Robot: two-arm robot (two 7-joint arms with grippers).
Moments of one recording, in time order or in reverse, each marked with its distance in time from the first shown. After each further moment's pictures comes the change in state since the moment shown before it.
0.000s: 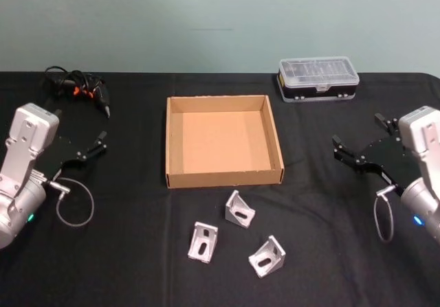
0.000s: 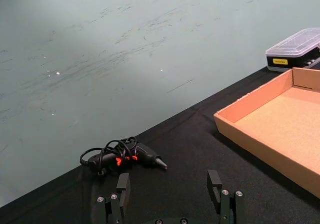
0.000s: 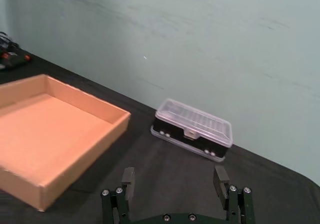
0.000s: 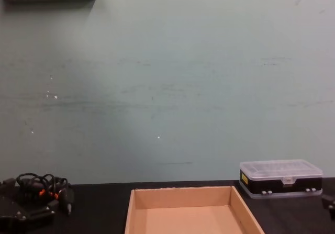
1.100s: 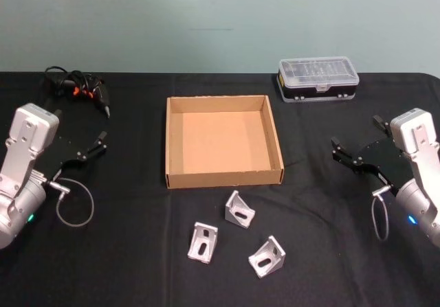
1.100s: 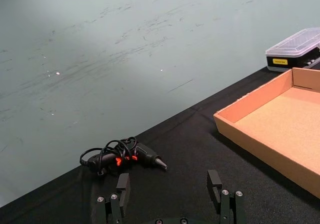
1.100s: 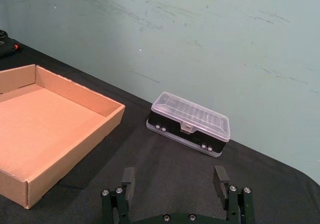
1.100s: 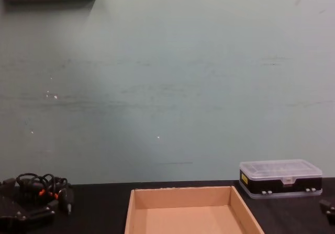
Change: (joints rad) left arm 0.000 0.000 0.000 0.000 0.000 0.000 0.000; right arm 0.039 -0.014 -0.037 0.058 -0.017 -0.006 -0.027
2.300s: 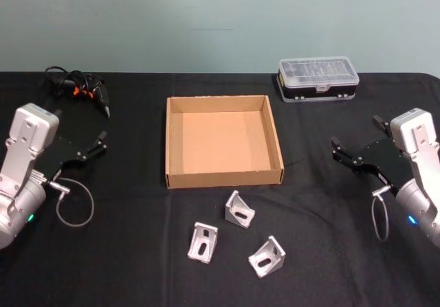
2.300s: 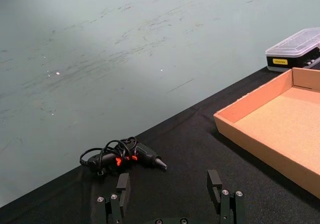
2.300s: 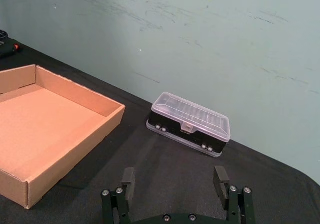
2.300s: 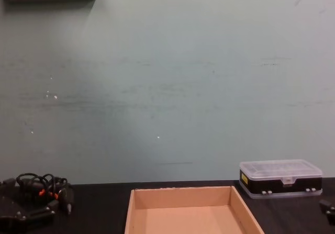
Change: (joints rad) left arm 0.000 0.000 0.000 0.000 0.000 0.000 0.000; right arm 0.000 0.000 0.000 0.000 0.000 0.000 0.000
